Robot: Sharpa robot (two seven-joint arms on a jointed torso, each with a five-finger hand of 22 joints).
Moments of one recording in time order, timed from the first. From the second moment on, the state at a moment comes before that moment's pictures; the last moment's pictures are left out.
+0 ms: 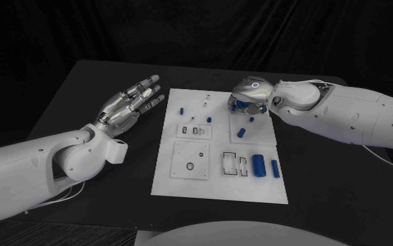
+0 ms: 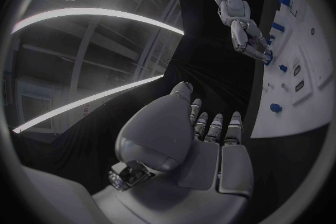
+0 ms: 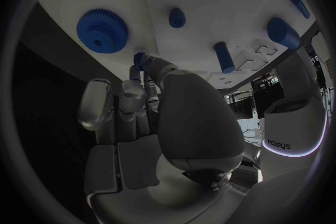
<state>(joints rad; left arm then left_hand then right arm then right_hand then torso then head) 1.18 -0.99 -0.21 1.60 -0.01 0.09 0.68 1.55 0.25 -0.10 0.26 0.65 0.36 0.05 0.05 0.04 0.04 0.01 0.01 0.01 0.03 0.11 0.03 0.01 0.16 0.03 0.22 0.03 0.02 1.29 -0.74 -0.21 1.26 -1.91 -0.36 0.20 1.47 -0.14 0.43 0.06 0.25 1.06 0.08 0.17 0.25 1.16 0.04 0.15 0.07 1.39 -0.06 1.18 0.86 0.09 1.35 0.05 1.29 1.22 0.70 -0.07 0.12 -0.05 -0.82</state>
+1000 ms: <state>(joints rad) 1.18 -1.00 -0.21 1.61 -0.10 0.08 0.68 1.54 0.23 -0.05 0.28 0.65 0.35 0.04 0.05 0.04 0.08 0.03 0.04 0.02 0.02 0.09 0.03 0.01 0.16 0.02 0.21 0.03 0.01 1.36 -0.56 -0.21 1.10 -1.86 -0.39 0.22 1.48 -0.13 0.42 0.06 0.23 1.06 0.09 0.16 0.26 1.17 0.06 0.11 0.07 1.40 -0.06 1.18 0.85 0.09 1.36 0.05 1.29 1.23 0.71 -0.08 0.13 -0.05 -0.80</state>
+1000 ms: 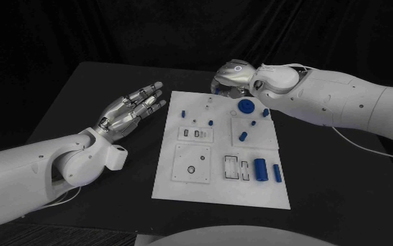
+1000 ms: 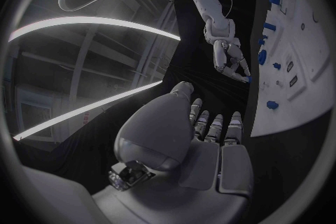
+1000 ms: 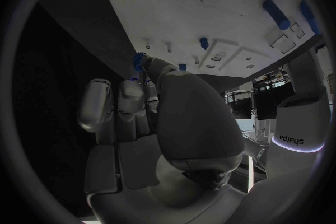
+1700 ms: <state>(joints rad) 1.18 -1.00 -0.21 1.60 -0.14 0.08 0.68 1.54 0.23 -0.04 0.28 0.65 0.35 0.04 0.05 0.04 0.08 0.03 0.04 0.02 0.02 0.09 0.03 0.01 0.16 0.02 0.21 0.02 0.01 1.36 -0.52 -0.21 1.06 -1.81 -0.36 0.22 1.48 -0.13 0.42 0.06 0.23 1.04 0.09 0.14 0.25 1.17 0.05 0.10 0.07 1.40 -0.06 1.18 0.86 0.09 1.36 0.05 1.29 1.25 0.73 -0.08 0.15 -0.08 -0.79</state>
